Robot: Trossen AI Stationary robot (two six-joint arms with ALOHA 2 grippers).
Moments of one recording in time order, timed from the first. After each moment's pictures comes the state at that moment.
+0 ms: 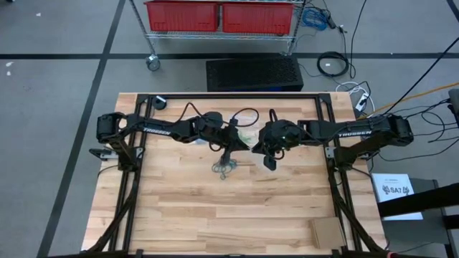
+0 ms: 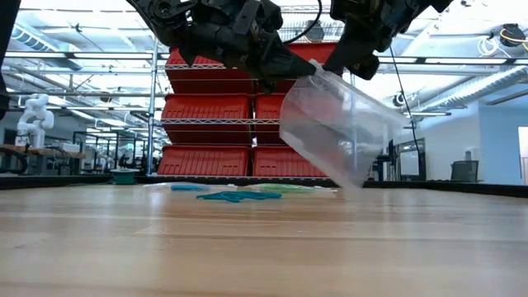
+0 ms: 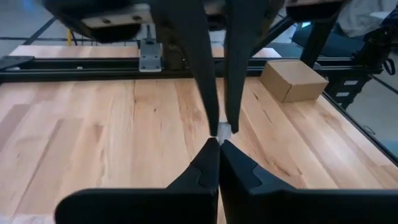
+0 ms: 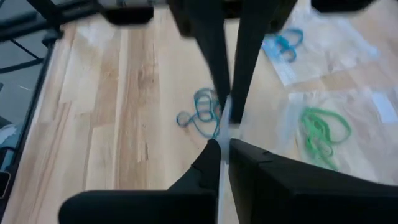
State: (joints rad) left arm 0.19 1.68 1.05 0.31 0.41 0.06; right arm -0.03 1.28 0.95 -0.38 -0.06 0.25
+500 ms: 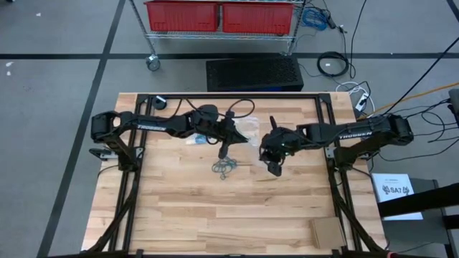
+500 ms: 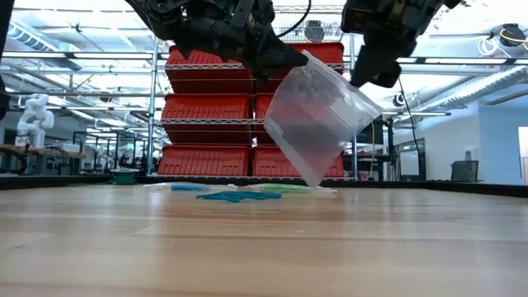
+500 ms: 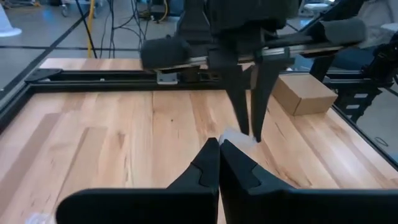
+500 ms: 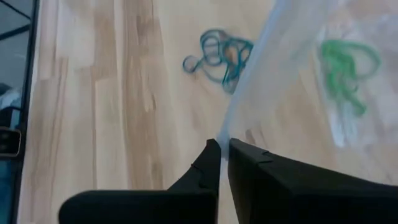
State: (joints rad) left arm 0.23 1.61 1.05 0.27 0.41 0.07; right arm 0.02 1.27 0.95 -0.55 -0.08 0.34
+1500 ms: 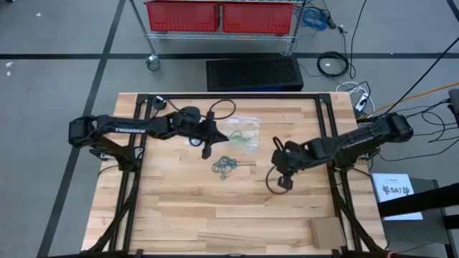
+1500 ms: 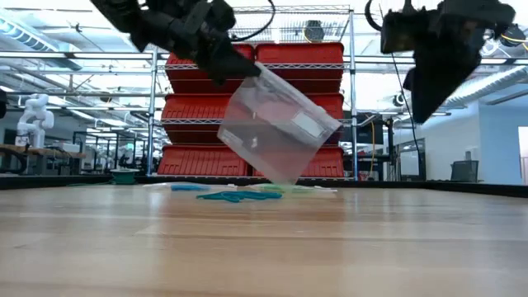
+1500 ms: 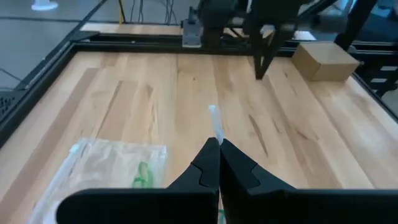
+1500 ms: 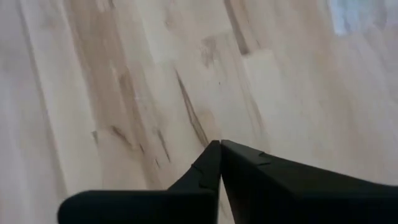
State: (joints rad) left arm 0.23 1.35 0.81 0.15 0.30 0.08; right arm 0.25 1.27 0.85 -0.72 0.13 0.55
